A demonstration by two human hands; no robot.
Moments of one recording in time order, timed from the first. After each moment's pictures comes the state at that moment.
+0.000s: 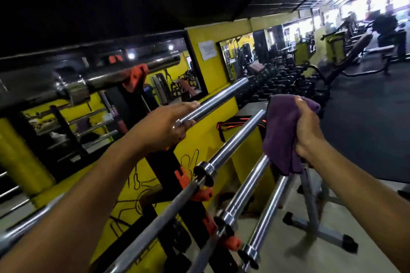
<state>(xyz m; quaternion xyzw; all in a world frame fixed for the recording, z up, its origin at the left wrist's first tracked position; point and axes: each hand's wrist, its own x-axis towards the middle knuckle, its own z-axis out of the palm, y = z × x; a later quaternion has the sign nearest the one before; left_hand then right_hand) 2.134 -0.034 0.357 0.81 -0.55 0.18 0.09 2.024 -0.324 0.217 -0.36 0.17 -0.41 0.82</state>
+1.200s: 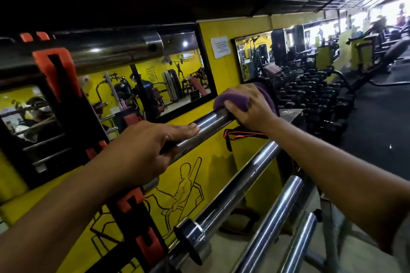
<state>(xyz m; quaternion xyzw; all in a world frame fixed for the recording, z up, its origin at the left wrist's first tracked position) 2.213 -0.093 0.344 0.86 -0.48 0.18 0.05 2.295 -0.412 0.260 -0.84 -0.09 -0.51 0.15</state>
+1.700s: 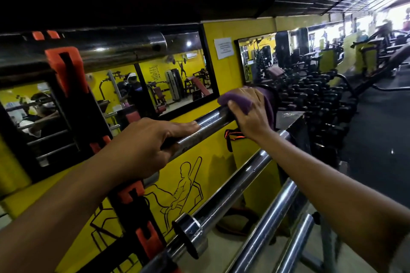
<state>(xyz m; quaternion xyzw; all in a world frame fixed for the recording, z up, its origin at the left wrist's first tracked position) 2.211 -0.093 0.344 0.85 -0.48 0.20 0.05 2.293 -0.395 0.241 -0.77 -0.06 -0.58 0.25</state>
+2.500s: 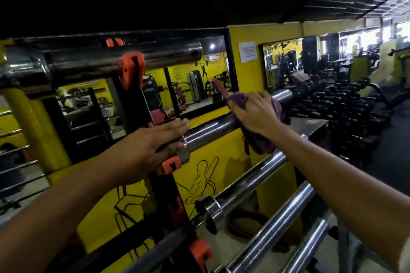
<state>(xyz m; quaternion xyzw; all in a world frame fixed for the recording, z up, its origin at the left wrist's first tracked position) 2.185 -0.019 0.335 0.88 -0.45 0.15 0.06 2.244 -0.335 0.290 -0.89 -0.03 -0.41 0.19</state>
